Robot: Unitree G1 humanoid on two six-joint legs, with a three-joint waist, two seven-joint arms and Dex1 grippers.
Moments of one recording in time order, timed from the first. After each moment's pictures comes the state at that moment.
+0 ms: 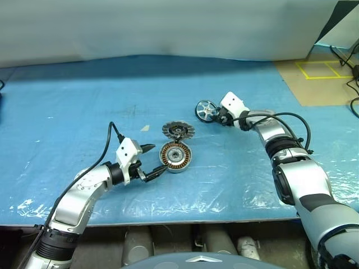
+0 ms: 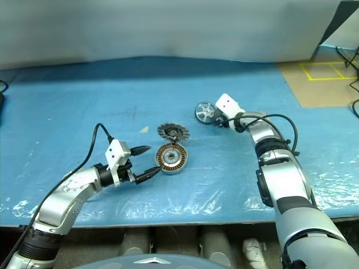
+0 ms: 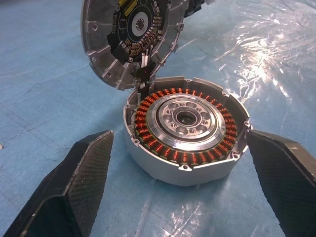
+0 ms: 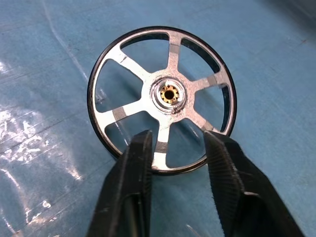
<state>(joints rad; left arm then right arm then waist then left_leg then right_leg) -0.04 0.49 -0.09 -0.29 -0.35 0.33 -0.79 -1.01 -0.43 0.13 1.19 -0.19 -0.20 0.79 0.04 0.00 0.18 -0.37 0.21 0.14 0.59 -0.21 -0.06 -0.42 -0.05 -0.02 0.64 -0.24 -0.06</state>
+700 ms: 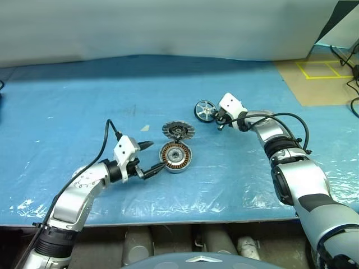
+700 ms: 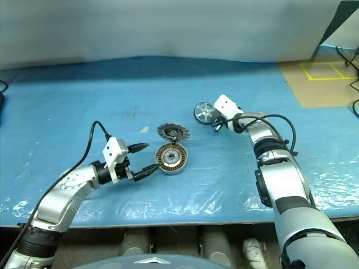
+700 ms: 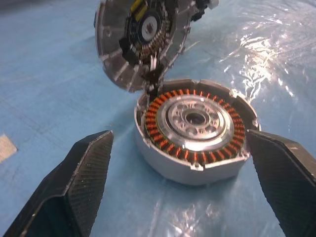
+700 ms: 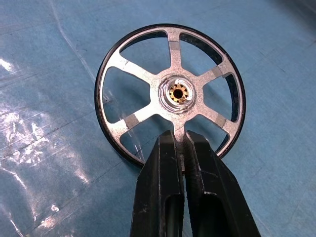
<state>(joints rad) -0.01 0.50 -0.06 -0.23 -0.35 0.25 -0.83 -1.01 -0.42 0.13 1.19 -0.18 -0.19 0.79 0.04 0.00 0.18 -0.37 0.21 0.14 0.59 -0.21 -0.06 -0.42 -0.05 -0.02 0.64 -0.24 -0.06</state>
